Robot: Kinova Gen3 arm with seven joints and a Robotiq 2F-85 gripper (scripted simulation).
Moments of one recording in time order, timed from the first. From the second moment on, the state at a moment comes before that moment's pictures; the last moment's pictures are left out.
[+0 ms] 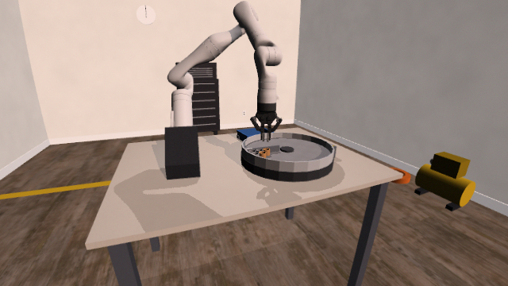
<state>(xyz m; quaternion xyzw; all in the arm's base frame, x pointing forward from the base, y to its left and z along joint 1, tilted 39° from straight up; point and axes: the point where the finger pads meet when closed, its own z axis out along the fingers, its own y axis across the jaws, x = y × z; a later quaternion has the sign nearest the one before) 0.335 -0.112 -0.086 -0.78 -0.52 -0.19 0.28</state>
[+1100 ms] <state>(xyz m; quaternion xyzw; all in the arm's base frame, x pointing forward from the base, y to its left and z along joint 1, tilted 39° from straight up) 0.337 -0.096 -0.107 -0.78 -0.52 -0.19 0.27</state>
